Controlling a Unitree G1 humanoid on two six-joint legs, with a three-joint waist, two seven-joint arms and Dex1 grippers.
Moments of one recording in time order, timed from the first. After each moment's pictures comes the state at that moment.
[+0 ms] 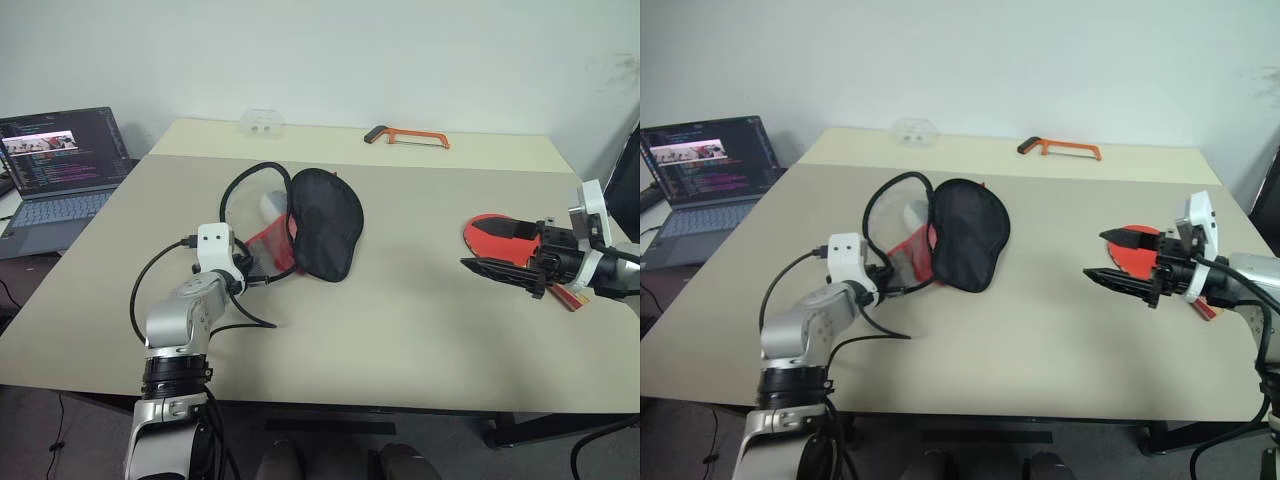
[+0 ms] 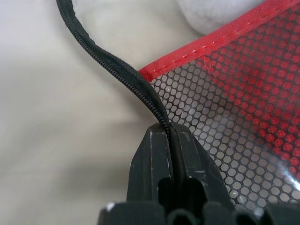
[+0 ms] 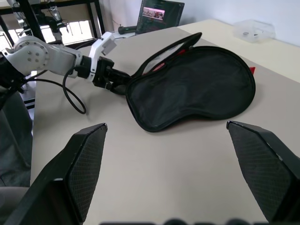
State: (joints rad) left arm -0.56 0.32 0.20 0.11 -0.27 0.85 -0.12; right arm -0.41 -0.87 -0.24 -0.14 0.71 0.61 1.13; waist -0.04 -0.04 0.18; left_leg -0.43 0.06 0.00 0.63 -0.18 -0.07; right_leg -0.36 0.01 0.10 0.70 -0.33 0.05
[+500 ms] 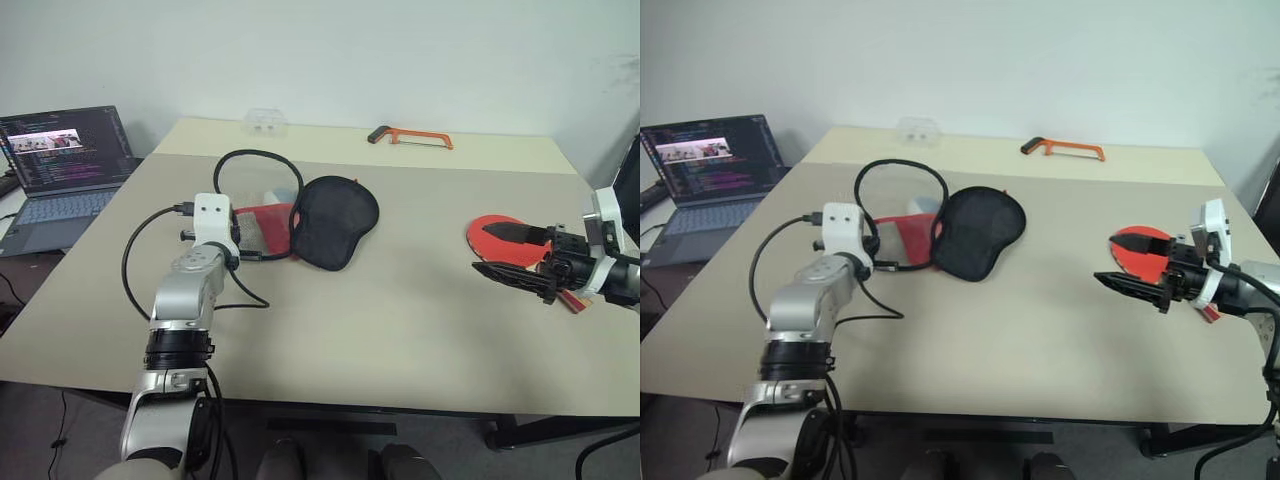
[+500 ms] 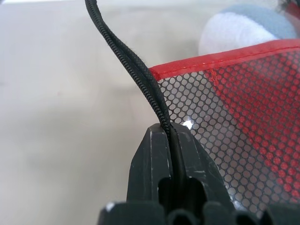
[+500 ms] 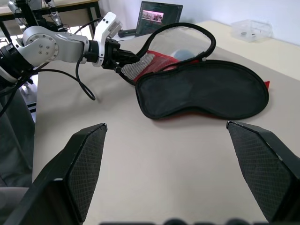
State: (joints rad) left arm -0.68 0.36 0.11 0.23 -0.10 0.71 -0.08; right arm -0.37 -0.87 -0.27 -0.07 0.70 0.55 1.18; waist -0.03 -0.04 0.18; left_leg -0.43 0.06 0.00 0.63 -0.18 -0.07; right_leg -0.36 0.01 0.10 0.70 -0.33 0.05
